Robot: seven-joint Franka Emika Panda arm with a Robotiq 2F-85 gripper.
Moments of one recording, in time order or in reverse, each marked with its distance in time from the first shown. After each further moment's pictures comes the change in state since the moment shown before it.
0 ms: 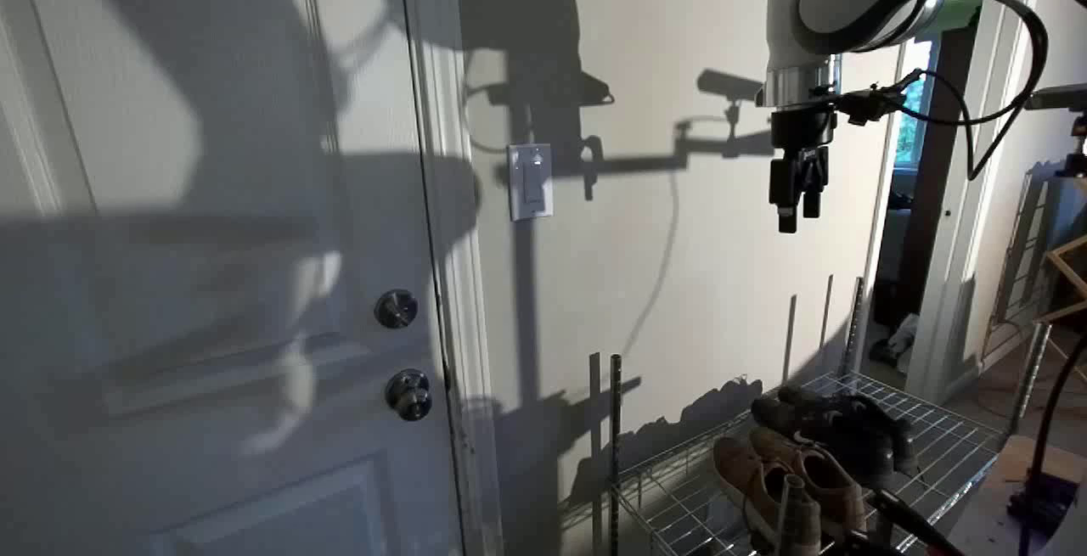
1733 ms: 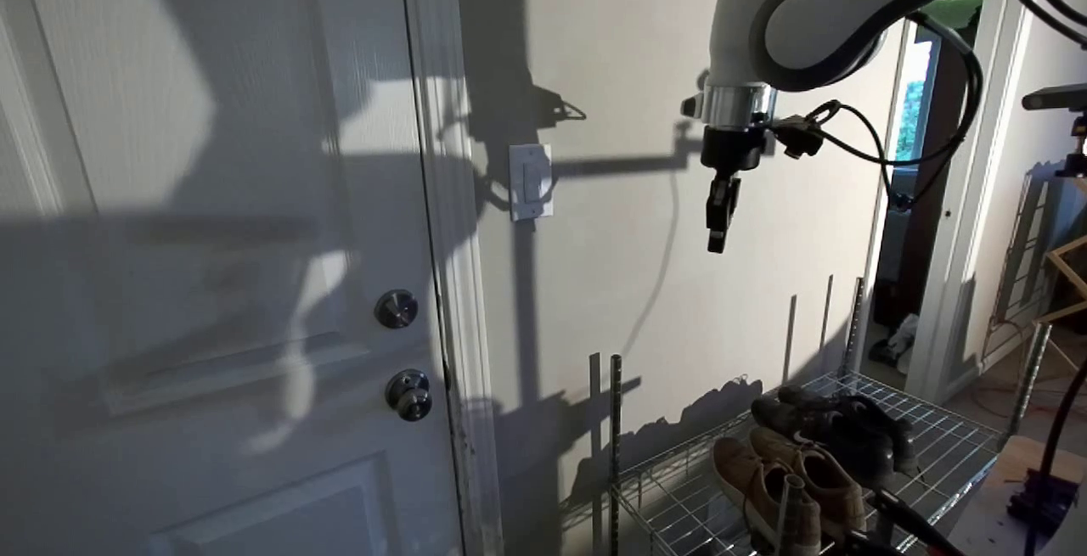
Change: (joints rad) arm 0.186 0.096 0.057 -0.022 0.005 0.301 -0.091
